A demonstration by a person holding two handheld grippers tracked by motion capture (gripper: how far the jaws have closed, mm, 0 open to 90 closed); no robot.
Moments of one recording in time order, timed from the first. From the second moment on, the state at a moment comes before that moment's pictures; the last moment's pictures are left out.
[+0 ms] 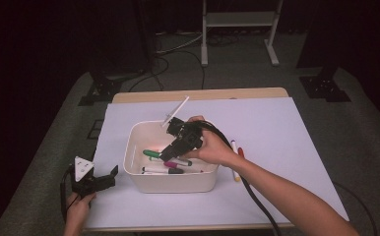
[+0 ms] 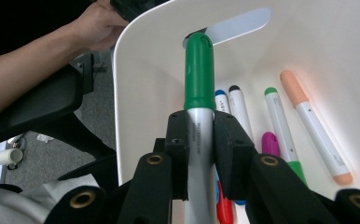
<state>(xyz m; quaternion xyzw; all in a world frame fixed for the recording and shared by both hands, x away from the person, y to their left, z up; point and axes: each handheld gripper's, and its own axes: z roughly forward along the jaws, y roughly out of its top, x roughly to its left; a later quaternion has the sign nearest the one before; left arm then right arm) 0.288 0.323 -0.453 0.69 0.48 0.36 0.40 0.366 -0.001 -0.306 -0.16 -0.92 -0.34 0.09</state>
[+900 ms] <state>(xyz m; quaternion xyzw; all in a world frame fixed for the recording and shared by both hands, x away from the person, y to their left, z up) 0.288 0.323 -0.453 0.69 0.48 0.36 0.40 0.366 0.022 -0.338 -0.15 -0.94 -0.30 0.11</state>
